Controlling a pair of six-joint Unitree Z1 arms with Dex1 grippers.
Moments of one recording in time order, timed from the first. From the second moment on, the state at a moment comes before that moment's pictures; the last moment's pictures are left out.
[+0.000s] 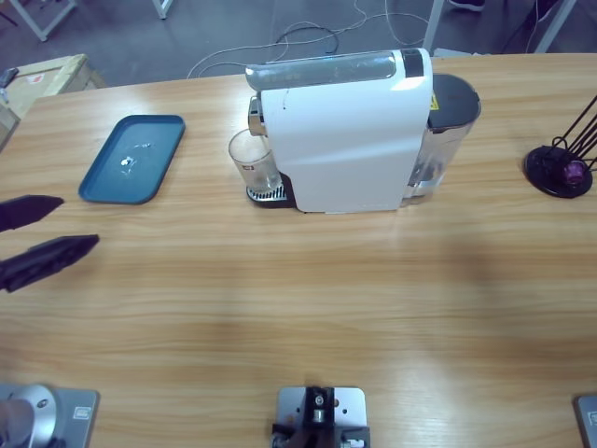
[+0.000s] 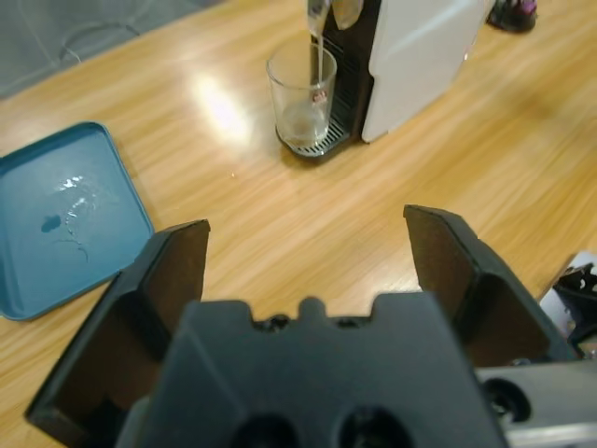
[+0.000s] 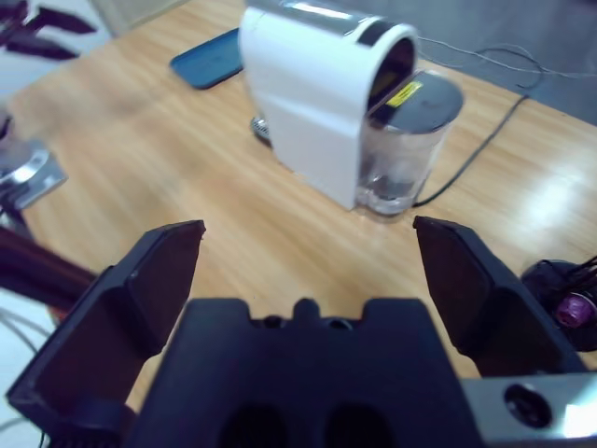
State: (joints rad) arm 0 -0.71 0.78 -0.46 0.13 -0.05 0.00; arm 1 0.85 0.69 -0.61 0.31 -0.02 0.10
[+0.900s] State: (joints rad) arm 0 -0.74 0.80 -0.42 0.05 -0.04 -0.02; arm 1 0.85 0.52 -0.56 0.34 0.08 -0.03
